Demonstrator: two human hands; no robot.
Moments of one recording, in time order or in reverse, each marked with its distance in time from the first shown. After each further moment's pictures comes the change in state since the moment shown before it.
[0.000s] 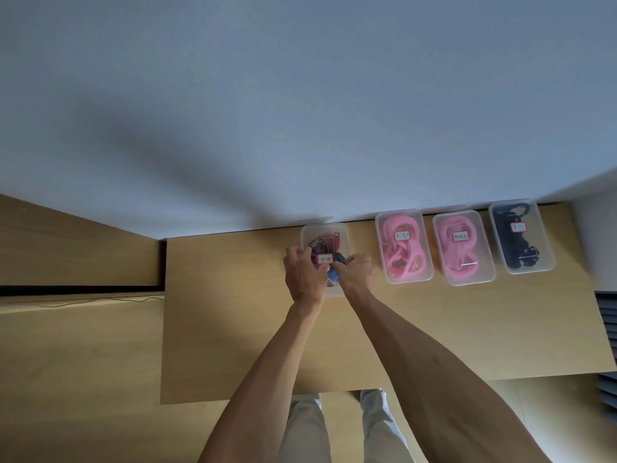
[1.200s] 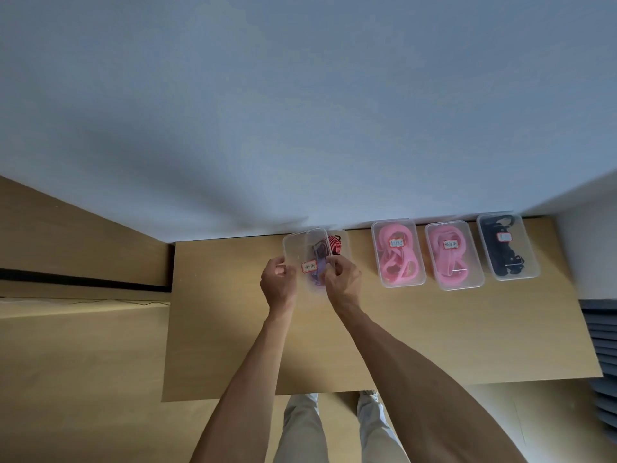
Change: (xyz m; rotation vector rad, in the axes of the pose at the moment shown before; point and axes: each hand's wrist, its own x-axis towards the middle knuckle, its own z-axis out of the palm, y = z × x) left_hand -0.012 -0.030 -0.043 -0.685 0.129 -0.283; right_hand -0.058 -0.003 -0.004 0.415 -0.009 -0.360
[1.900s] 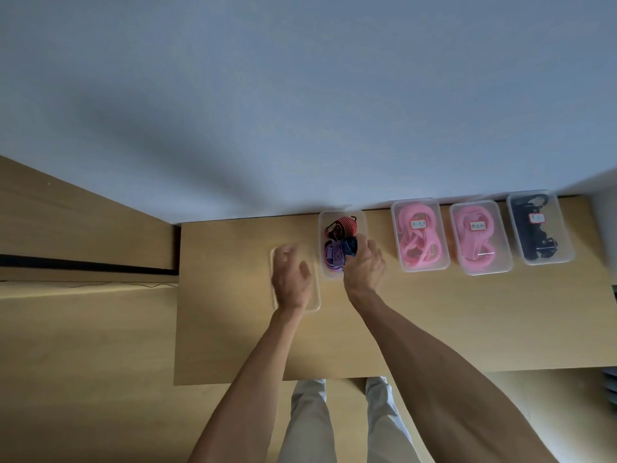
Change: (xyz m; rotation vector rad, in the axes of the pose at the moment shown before) left_hand 0.006 -0.040 -0.012 0.483 -0.047 0.453; right_hand 0.016 0.028 0.016 -0.694 0.103 -0.055
